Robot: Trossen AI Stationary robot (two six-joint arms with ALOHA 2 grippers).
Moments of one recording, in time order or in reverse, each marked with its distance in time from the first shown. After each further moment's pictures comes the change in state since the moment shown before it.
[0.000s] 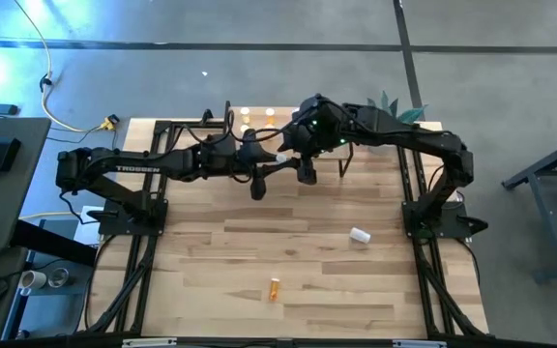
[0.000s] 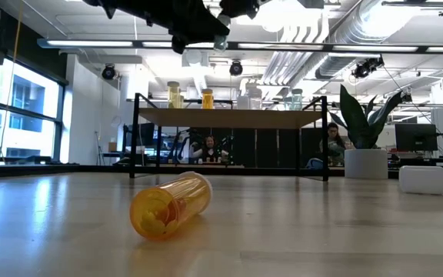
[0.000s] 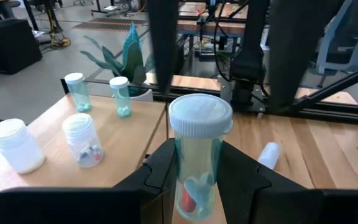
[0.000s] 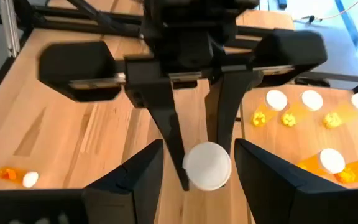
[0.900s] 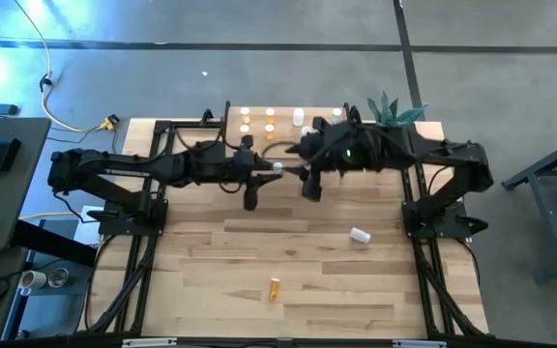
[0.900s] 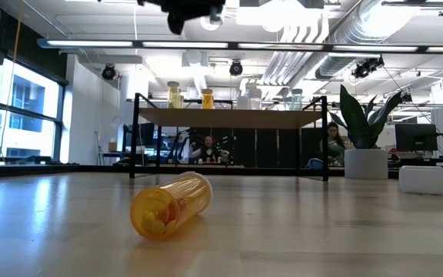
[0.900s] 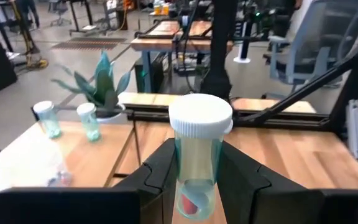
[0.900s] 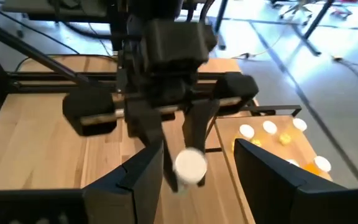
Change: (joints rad) left arm -0.094 -0.073 0.000 -0.008 0.003 0.010; right arm 0.249 -0.126 0.000 0.075 0.426 0.215
